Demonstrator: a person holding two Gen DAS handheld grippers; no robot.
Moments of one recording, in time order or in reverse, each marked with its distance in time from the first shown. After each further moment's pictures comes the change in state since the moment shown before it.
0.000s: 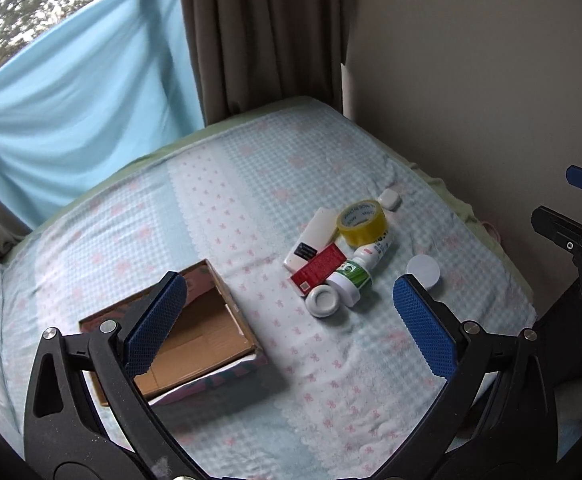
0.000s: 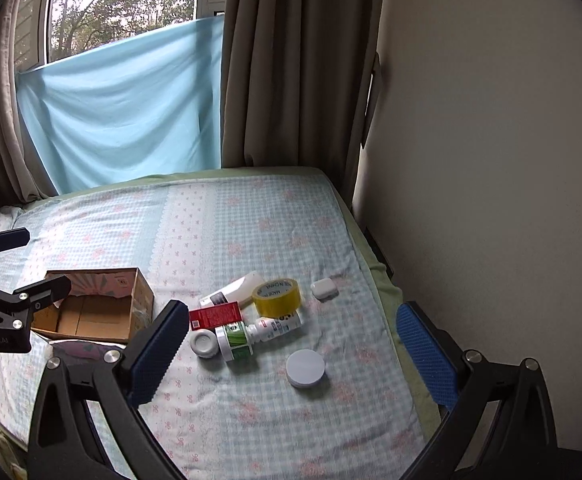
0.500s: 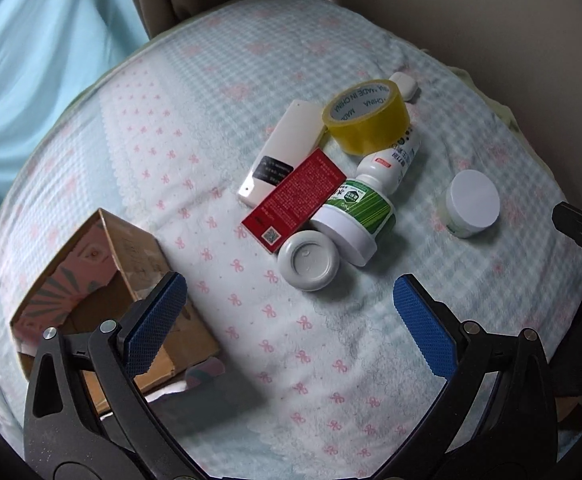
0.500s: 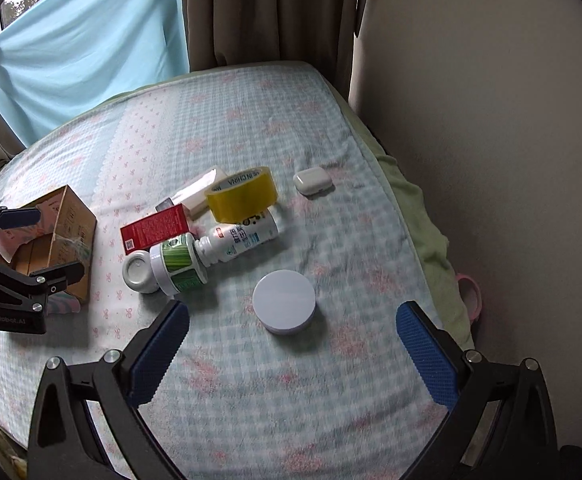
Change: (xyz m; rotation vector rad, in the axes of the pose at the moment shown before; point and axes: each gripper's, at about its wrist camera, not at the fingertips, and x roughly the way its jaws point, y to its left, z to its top) left arm 0.203 -0.040 -0.052 0.069 0.294 -0.020; right arm 0.166 -0.032 -0.089 0.051 0.279 0.006
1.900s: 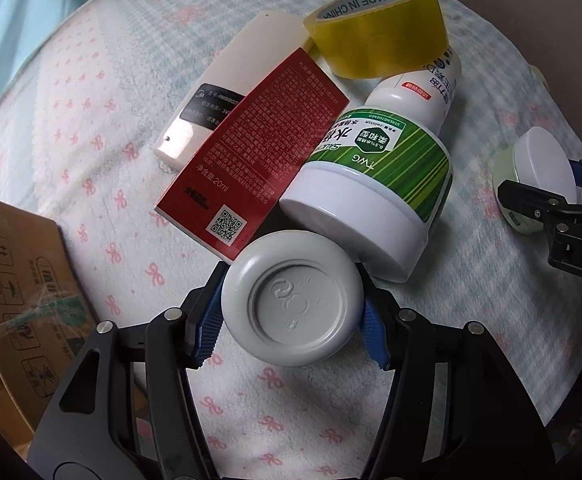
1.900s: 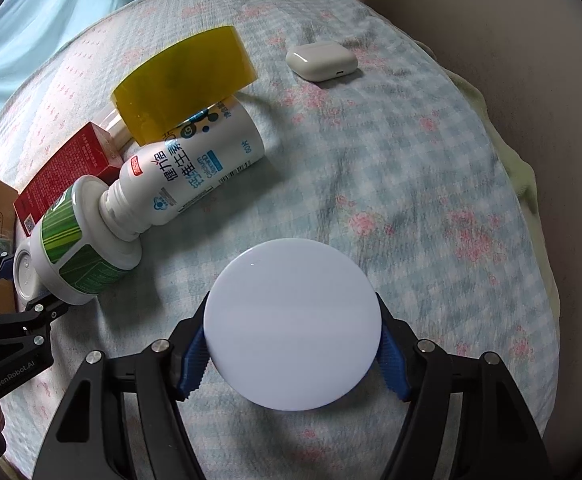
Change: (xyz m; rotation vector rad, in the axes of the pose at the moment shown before) left arm 0.111 -0.027 -0.005 0.012 0.113 -0.081; right arm 0.140 -0.007 -0.004 0.091 0.227 0.004
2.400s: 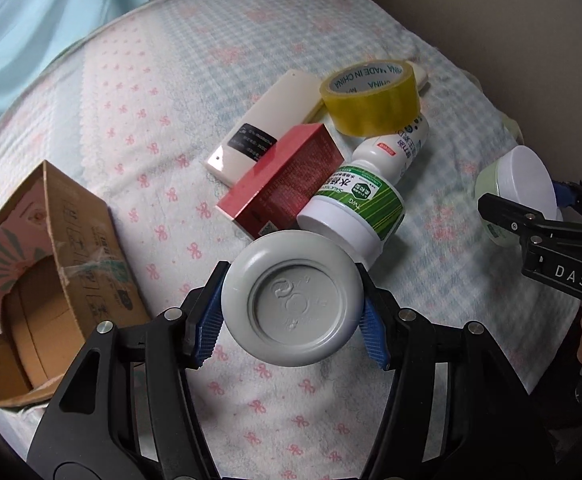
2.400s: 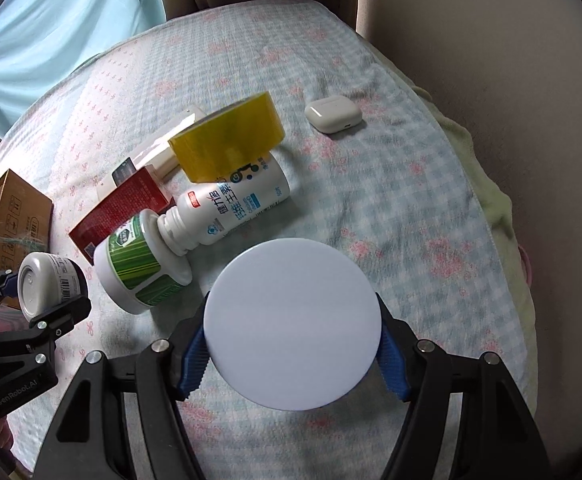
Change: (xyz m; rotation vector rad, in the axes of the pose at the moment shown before) left arm -0.085 0.015 -0.010 -0.137 -0.108 -0.014; right arm -0.059 0.027 0.004 -0.044 -0.098 0.010
